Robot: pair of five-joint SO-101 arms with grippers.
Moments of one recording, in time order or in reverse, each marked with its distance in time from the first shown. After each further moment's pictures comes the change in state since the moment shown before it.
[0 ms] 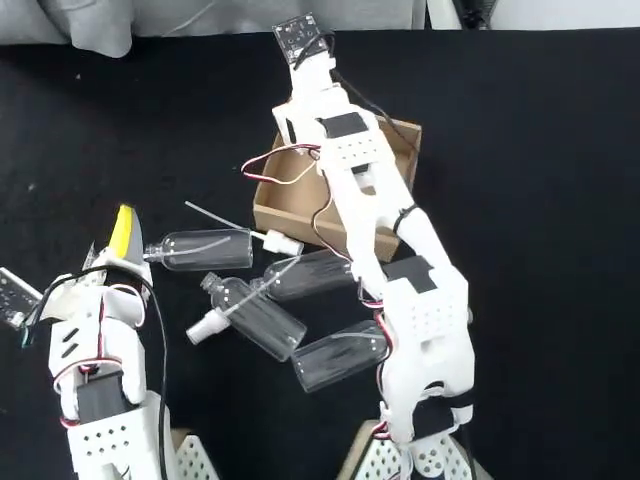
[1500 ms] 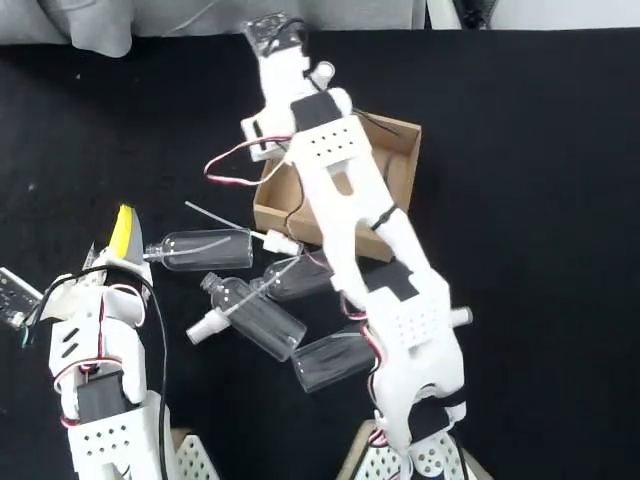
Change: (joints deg) left arm 0.0 0.0 0.0 0.0 0.0; right arm -8.1 0.1 -19.8 36.5 -10.3
